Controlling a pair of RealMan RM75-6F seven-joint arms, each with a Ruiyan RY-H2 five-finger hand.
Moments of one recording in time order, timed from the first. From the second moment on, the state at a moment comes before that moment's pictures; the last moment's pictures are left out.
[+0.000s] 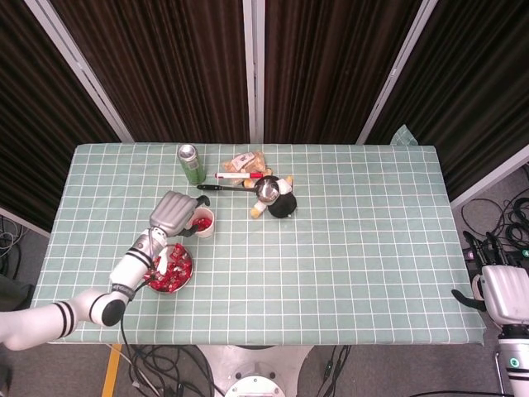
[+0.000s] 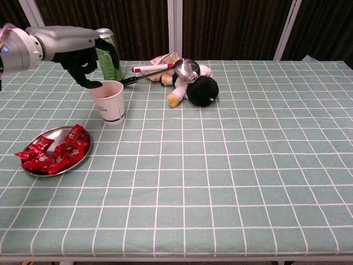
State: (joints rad) left arm -0.85 -1.44 -0.19 -1.44 1.02 0.84 0.33; right arm 0.11 -1.04 0.08 -1.64 -1.45 1.42 -0.04
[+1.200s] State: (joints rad) left arm -0.65 -1.51 -0.02 -1.31 1.22 0.90 0.27; right arm 0.10 -1.03 0.07 -1.67 -1.47 1.43 -0.06
